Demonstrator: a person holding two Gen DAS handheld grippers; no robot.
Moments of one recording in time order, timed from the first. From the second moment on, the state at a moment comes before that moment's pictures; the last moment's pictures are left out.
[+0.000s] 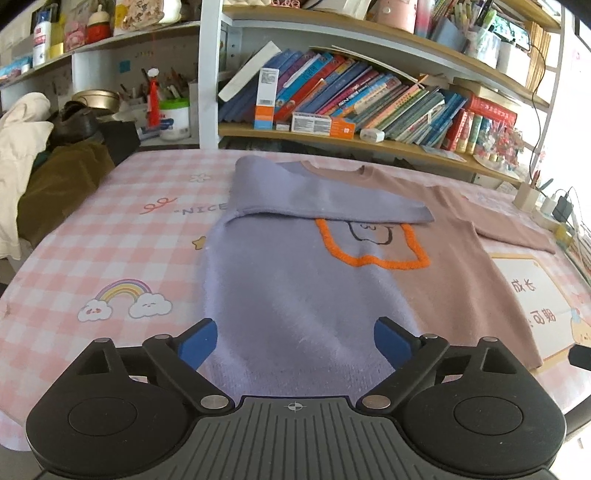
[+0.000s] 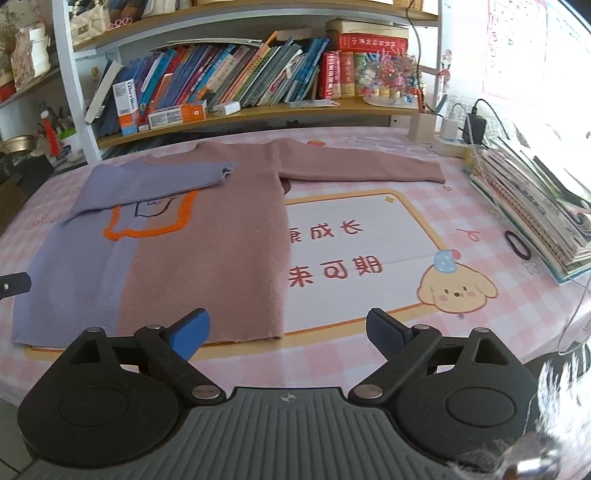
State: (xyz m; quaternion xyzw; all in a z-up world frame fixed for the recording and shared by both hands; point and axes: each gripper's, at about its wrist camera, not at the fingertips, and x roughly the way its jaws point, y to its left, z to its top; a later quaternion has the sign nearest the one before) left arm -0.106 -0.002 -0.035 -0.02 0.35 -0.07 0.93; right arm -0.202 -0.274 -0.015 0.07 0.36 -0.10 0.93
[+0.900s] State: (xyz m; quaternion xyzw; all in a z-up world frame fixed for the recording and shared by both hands) left arm -0.054 -0.095 -0.047 0.01 0.38 -0.03 0.92; right arm -0.129 -0.391 -0.026 0.11 0.37 -0.12 0.92
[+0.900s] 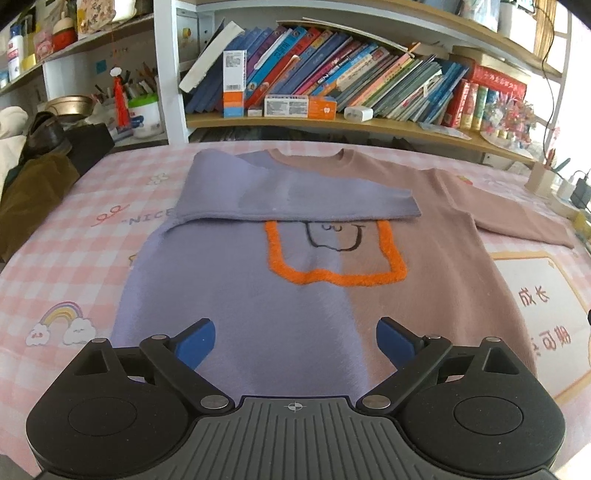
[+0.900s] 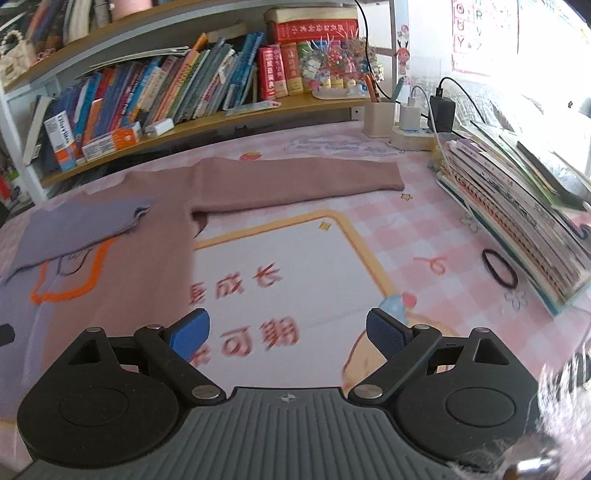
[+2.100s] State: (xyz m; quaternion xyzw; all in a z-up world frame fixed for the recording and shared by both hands) left arm -0.063 -0.188 -0.055 0.00 0.39 0.08 0.92; right arm 0.011 -0.553 -0.062 0.13 0.40 -0.03 0.91
